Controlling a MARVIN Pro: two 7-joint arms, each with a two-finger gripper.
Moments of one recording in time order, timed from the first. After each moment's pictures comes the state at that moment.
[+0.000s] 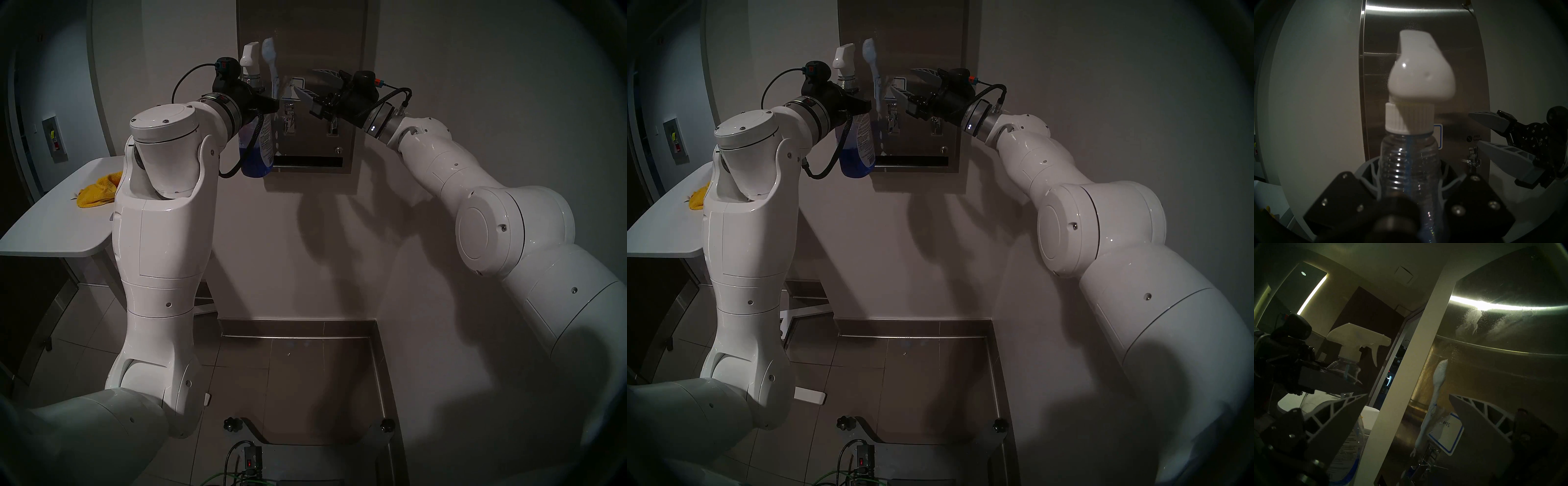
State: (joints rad) left arm 0.95 -1.49 -1.50 -1.94 -0.09 0.81 -0.10; right arm -0.16 -1.53 1.45 -0.23 0.34 -0.50 1.23
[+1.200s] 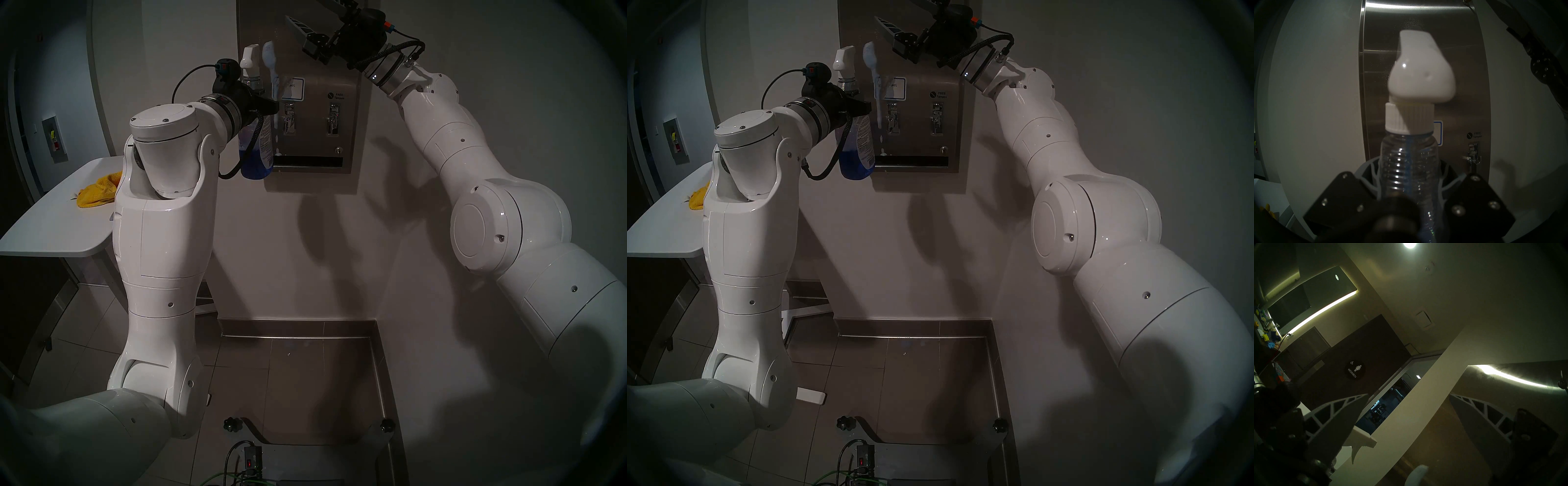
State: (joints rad) left arm 0.95 -1.50 -1.51 -1.94 -0.06 0.82 -0.12; right arm -0.15 -1.55 1.50 -0.53 0.36 -0.62 1.21
